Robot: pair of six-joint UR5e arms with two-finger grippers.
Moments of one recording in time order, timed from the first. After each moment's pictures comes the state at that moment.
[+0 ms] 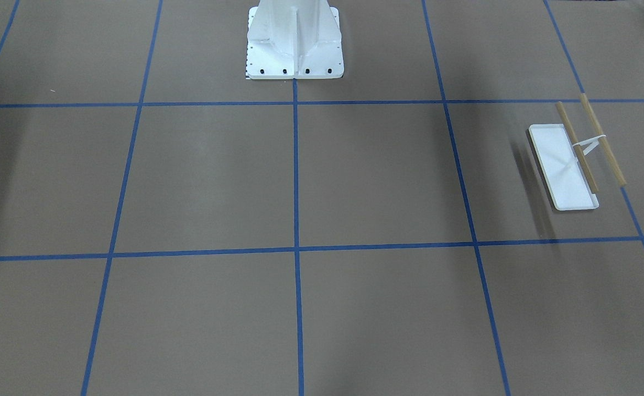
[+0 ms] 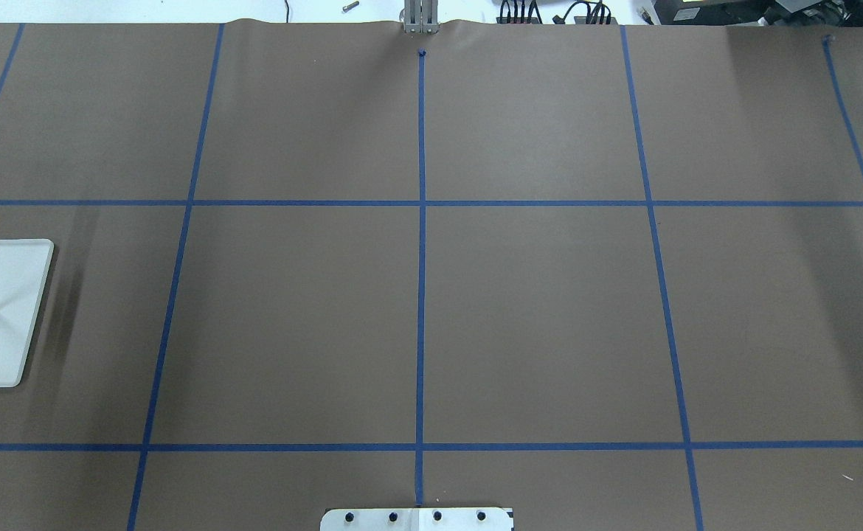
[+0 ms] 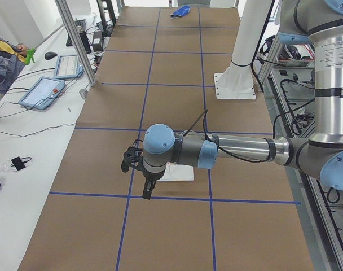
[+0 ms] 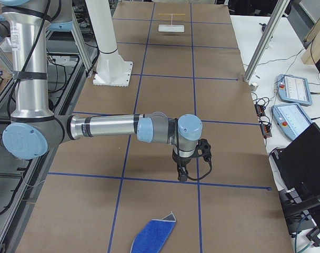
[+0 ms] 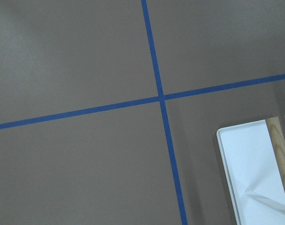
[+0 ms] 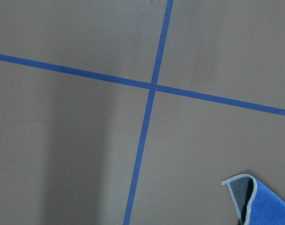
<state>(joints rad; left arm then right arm) -1.65 -1.45 -1.77 -1.67 -2.36 0.11 1.57 -1.60 1.69 -1.71 2.31 -0.21</state>
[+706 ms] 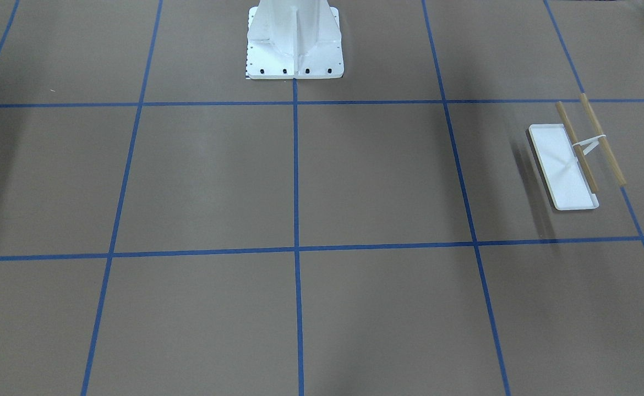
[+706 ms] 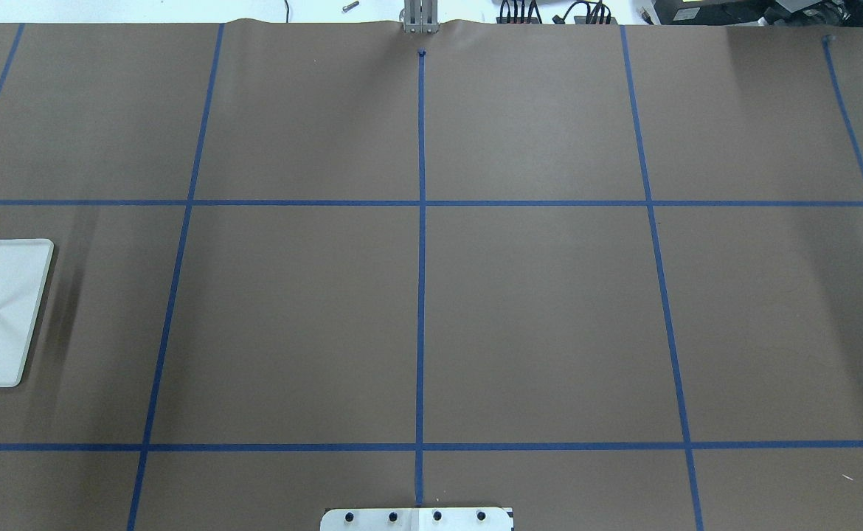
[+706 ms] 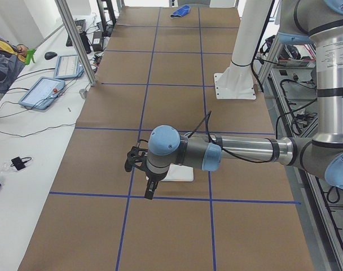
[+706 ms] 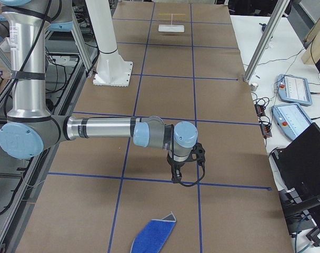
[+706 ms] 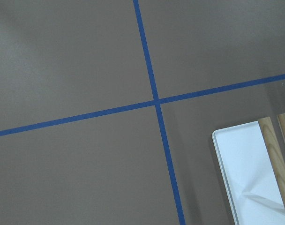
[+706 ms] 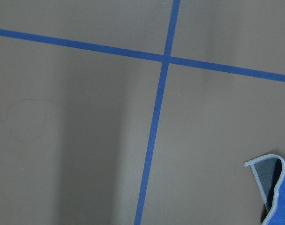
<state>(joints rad) -1.65 -1.42 -1.78 -1.72 -2.36 0.12 1.56 -1.63 1.68 -1.71 2.37 -0.21</state>
